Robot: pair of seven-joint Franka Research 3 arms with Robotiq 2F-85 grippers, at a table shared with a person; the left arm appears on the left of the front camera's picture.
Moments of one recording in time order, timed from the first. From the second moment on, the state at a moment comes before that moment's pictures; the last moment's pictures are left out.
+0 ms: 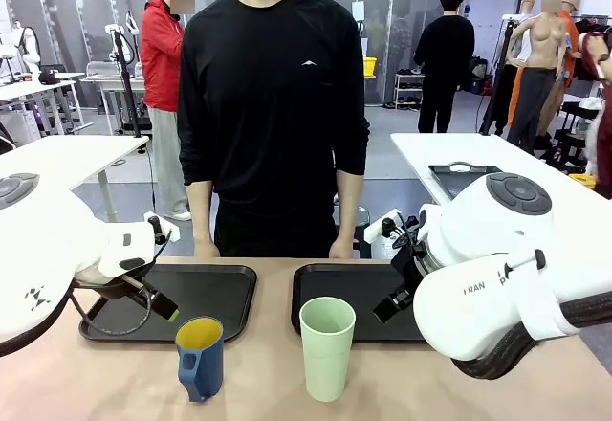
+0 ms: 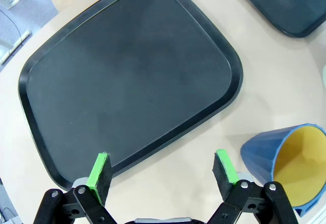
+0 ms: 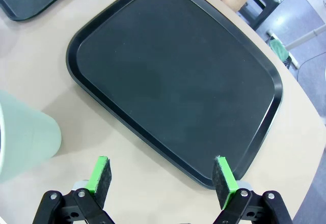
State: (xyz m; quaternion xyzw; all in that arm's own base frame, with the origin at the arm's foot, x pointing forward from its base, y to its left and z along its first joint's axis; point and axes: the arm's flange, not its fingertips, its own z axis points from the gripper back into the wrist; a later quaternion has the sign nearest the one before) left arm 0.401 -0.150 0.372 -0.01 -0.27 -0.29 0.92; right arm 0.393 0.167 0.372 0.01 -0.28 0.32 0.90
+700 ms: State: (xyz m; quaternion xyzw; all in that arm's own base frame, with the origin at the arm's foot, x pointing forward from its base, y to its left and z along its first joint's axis) left arm 0.401 -0.150 0.372 -0.01 -0.27 -0.29 0.92; right arm 0.393 0.167 0.372 0.01 -0.28 0.32 0.90
